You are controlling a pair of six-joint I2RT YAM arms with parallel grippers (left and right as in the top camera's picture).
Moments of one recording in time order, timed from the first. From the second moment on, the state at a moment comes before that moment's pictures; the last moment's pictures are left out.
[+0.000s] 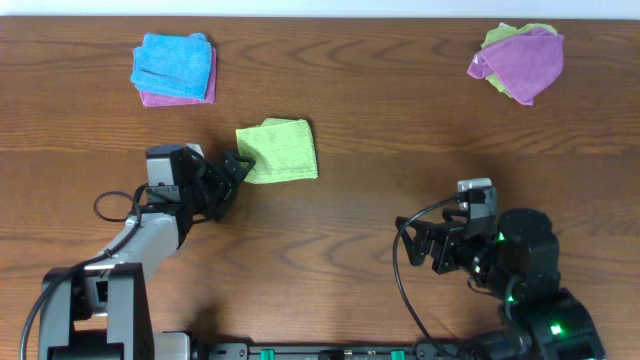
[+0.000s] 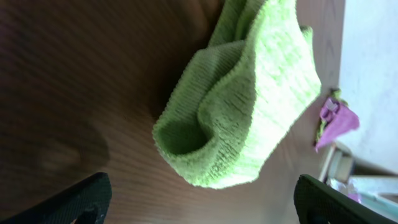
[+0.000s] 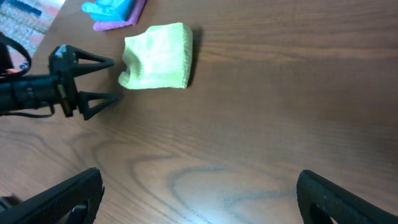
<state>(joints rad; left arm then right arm) 0.03 1.54 0.58 0.08 0.57 -0.95 0.25 0.62 0.64 -0.68 -0.33 0.35</state>
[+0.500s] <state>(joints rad) -0.05 1.63 0.58 0.25 0.44 -1.07 0.25 0.62 0.64 -0.69 -0.34 0.40</state>
